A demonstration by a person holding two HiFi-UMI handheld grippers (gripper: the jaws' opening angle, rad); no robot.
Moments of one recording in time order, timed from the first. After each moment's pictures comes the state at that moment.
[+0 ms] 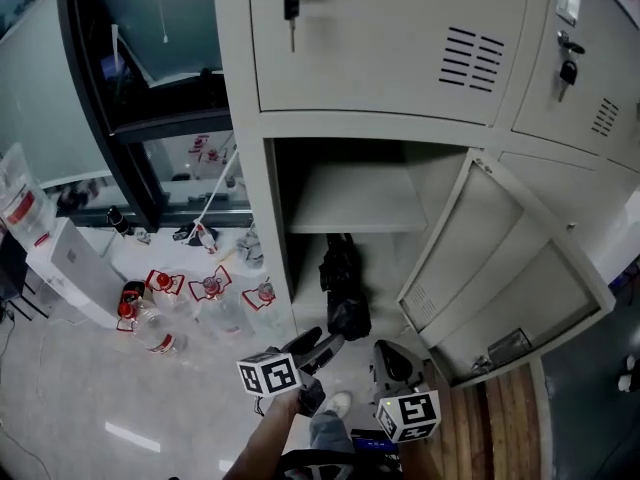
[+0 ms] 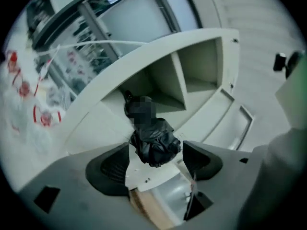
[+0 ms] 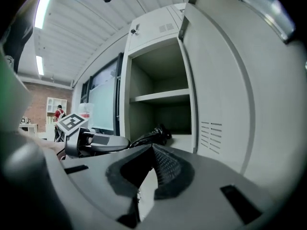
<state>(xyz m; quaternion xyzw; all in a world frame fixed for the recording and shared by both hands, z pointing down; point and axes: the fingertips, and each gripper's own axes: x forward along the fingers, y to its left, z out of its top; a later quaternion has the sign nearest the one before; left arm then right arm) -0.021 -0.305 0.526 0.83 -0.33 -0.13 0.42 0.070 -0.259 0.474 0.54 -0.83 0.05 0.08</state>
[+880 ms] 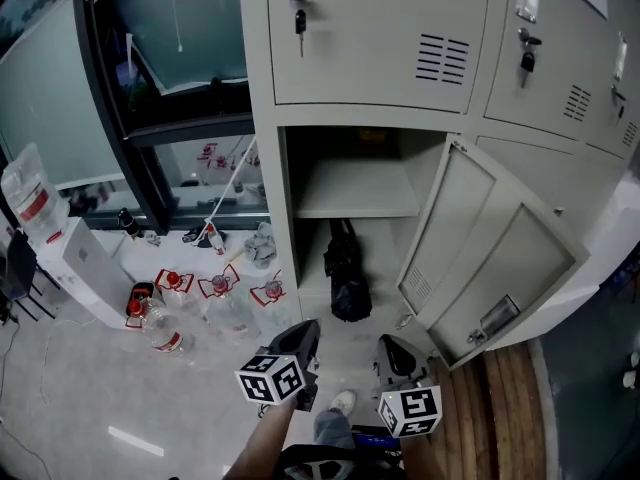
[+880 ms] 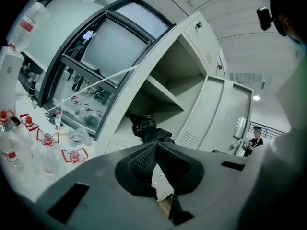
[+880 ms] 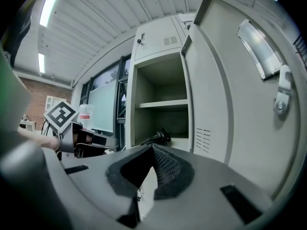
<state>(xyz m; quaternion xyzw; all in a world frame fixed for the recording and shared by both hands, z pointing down) -0.062 -0.262 0.492 0.84 -0.46 -0.07 0.27 0.072 -0.213 0.458 0.55 -0.83 0.03 0.07</state>
